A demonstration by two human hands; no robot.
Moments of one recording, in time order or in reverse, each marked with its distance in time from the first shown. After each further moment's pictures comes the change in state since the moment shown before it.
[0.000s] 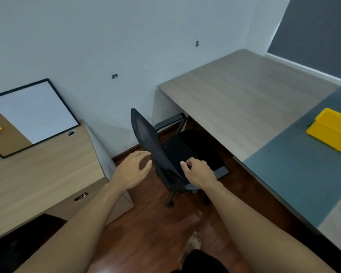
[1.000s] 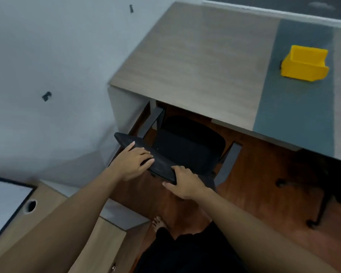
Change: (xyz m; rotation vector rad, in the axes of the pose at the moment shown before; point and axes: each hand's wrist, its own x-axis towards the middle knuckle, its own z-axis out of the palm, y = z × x) left_hand 0.306 -0.194 -0.016 0.373 -0.540 0.719; right_hand 0.178 -0.152 0.138 0.068 -0.123 0.354
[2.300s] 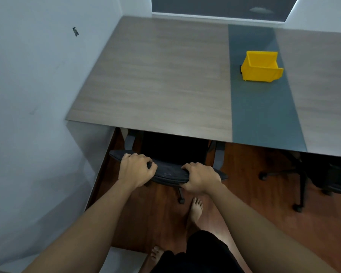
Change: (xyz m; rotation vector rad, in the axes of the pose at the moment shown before) left_hand 0.185 0.000 -0.025 0.104 0.275 -0.054; right_hand 0.087 0.077 -0.114 -0.130 0.195 0.166
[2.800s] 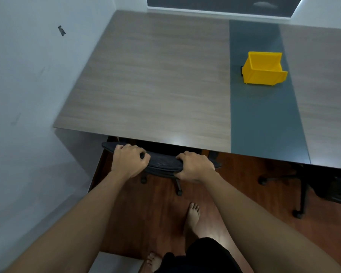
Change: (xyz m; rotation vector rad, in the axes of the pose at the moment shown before) left_hand 0.108 -0.006 0.001 -0.045 -0.022 -0.052; right_hand 0.095 0.038 -0.057 -0.020 -0.011 -0.033
